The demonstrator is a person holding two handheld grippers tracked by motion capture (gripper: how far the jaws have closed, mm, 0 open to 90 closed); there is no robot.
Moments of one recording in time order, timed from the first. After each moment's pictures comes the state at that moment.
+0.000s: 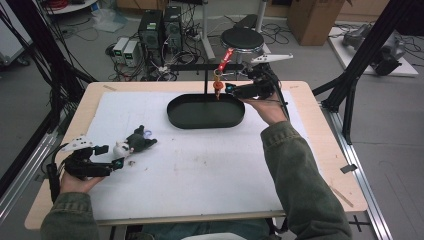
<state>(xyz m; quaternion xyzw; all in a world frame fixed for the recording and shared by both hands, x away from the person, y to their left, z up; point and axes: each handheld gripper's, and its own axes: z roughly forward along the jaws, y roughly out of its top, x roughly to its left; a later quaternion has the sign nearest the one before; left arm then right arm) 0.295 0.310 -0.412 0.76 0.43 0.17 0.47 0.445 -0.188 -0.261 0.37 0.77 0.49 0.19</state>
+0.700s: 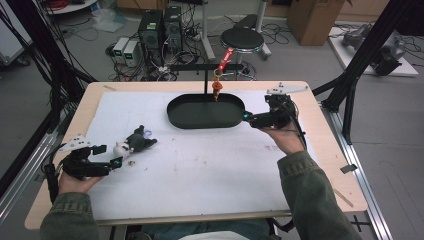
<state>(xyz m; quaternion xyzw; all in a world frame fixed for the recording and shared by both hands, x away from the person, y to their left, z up) 0.294 0.312 -0.411 0.75 0.44 0.17 0.47 0.385 -0.229 -0.303 0.38 0.77 0.46 0.23</state>
